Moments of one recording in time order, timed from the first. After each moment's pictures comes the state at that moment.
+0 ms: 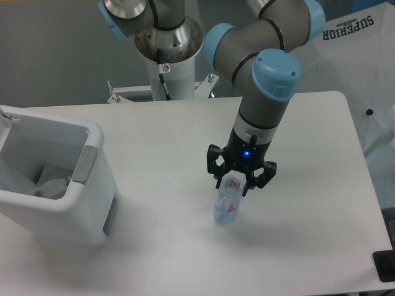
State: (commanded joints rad) arm 2.56 -1.89 -1.52 -1.16 1.30 0.81
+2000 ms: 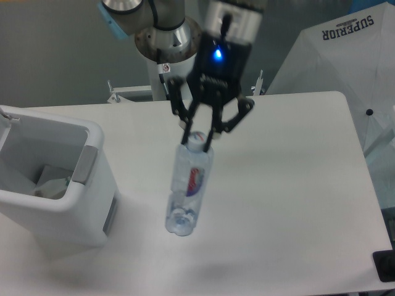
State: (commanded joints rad) arm 2.55 -1.58 -1.44 -1.15 0.90 0.77
